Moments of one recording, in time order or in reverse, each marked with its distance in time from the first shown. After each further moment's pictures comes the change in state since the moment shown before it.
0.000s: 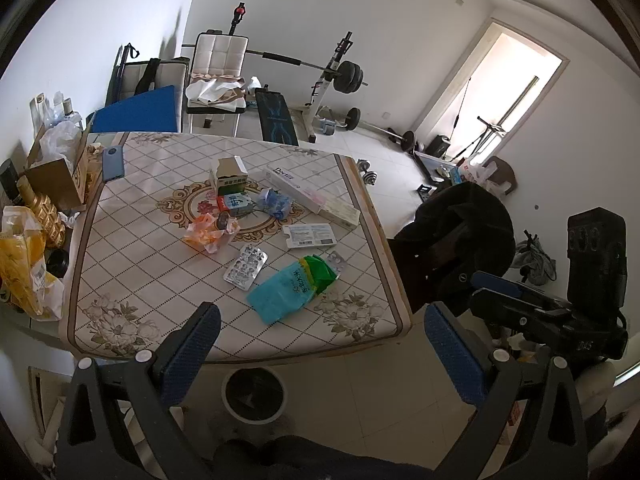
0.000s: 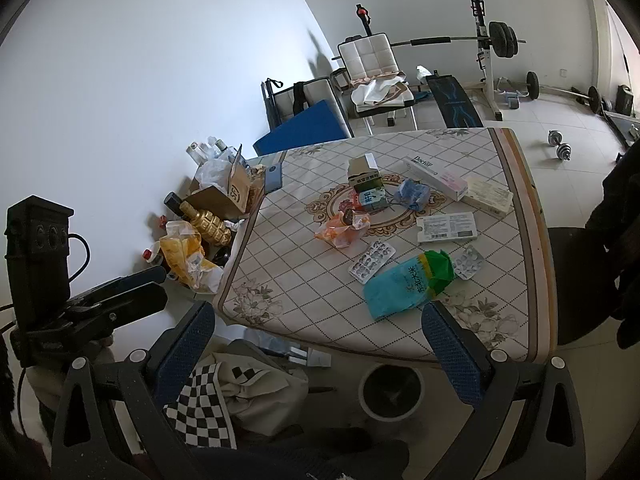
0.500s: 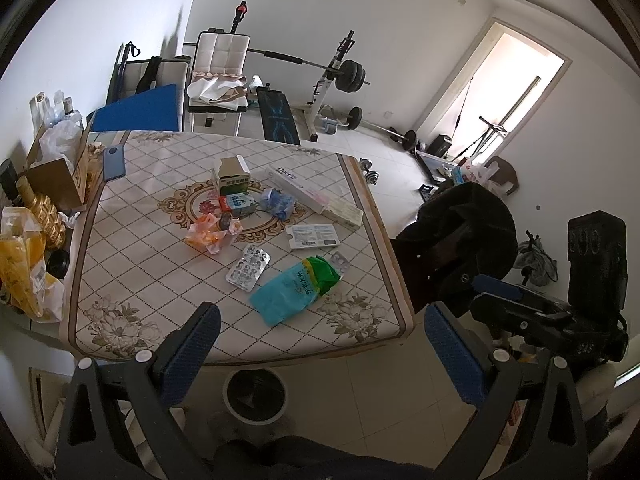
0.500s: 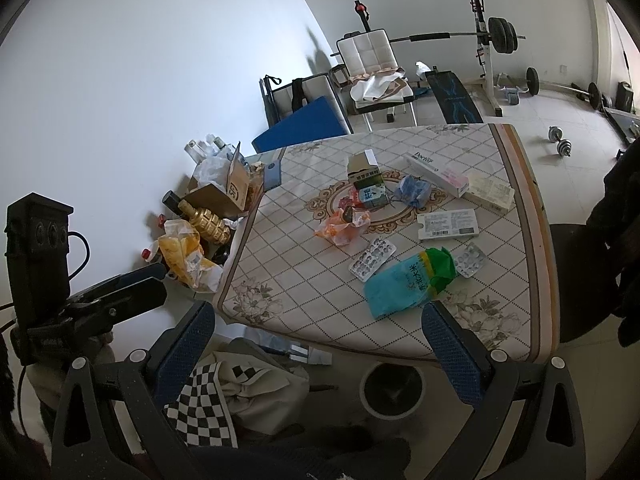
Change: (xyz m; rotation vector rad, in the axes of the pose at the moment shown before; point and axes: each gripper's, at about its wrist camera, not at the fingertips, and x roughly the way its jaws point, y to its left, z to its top) left arm 0.007 0.009 0.004 -0.010 0.005 0.005; right arm 0.005 0.005 0.003 0.000 0.008 0.002
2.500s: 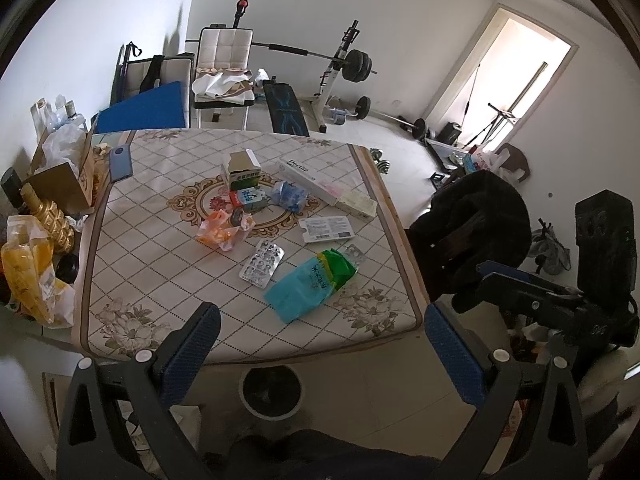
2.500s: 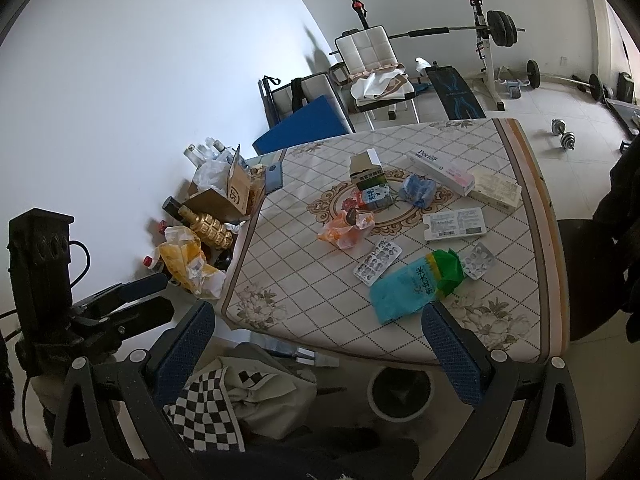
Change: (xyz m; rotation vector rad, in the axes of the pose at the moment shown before) left arm 0.009 0.011 0.002 0.013 0.027 0.058; right arm 0.023 0.005 -0.003 0.029 0.016 0.014
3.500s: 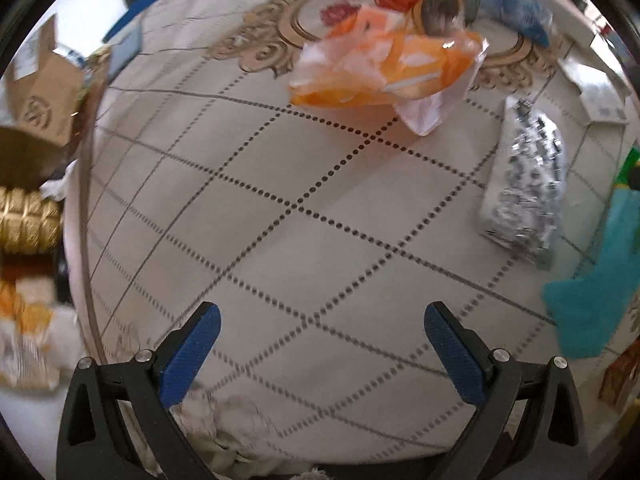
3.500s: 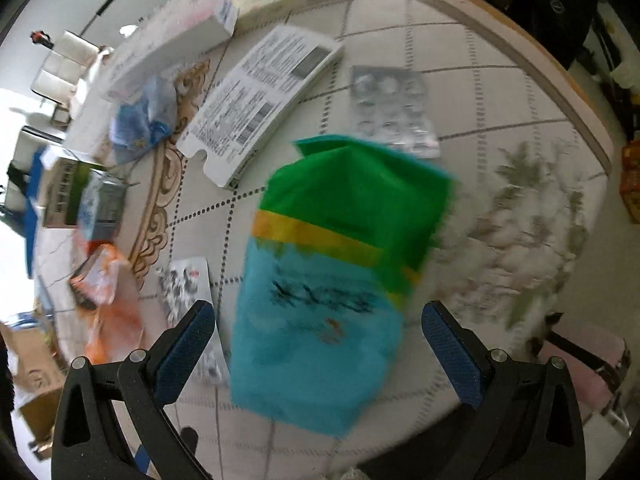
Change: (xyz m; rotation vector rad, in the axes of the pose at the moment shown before) left arm 0.360 0.187 -0.031 0.088 0.525 0.510; right arm 0.366 -0.190 -0.007 0.873 0.236 -0.559
